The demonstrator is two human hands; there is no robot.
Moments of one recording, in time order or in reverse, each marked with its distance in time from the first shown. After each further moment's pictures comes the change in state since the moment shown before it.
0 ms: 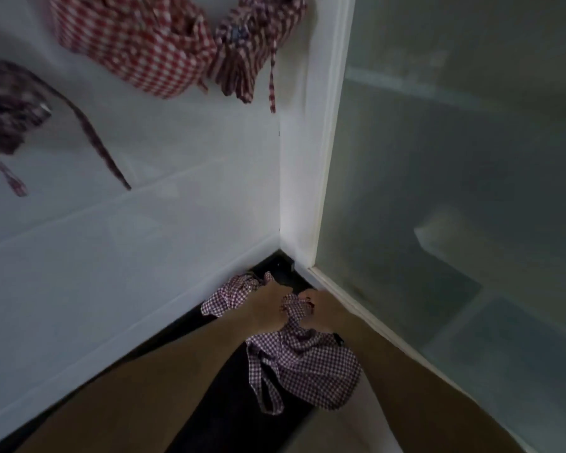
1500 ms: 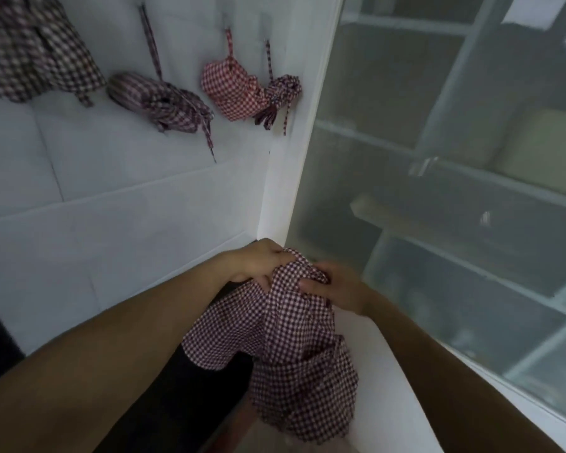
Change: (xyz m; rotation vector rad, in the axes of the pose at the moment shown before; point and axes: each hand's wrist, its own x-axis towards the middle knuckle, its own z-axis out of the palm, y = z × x) left_hand -0.299 0.057 -0.109 -0.689 -0.170 0.214; right_hand -0.343 -0.110 0.064 0.039 0.457 -0.293
